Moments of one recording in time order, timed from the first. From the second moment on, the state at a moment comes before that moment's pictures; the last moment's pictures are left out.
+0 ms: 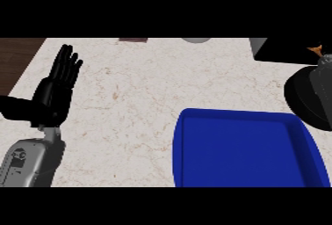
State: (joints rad) left arm -0.31 0.24 0.01 -1.54 0.18 0.13 0.05; right arm -0.89 -0.53 -0.02 -0.76 1.12 -0.51 0.80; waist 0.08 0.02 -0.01
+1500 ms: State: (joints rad) left arm -0.27 0.23 0.07 -1.54 0.17 0.13 0.04; right arm -0.79 -0.55 -0.22 -0.63 1.33 -0.52 0.98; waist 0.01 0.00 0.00
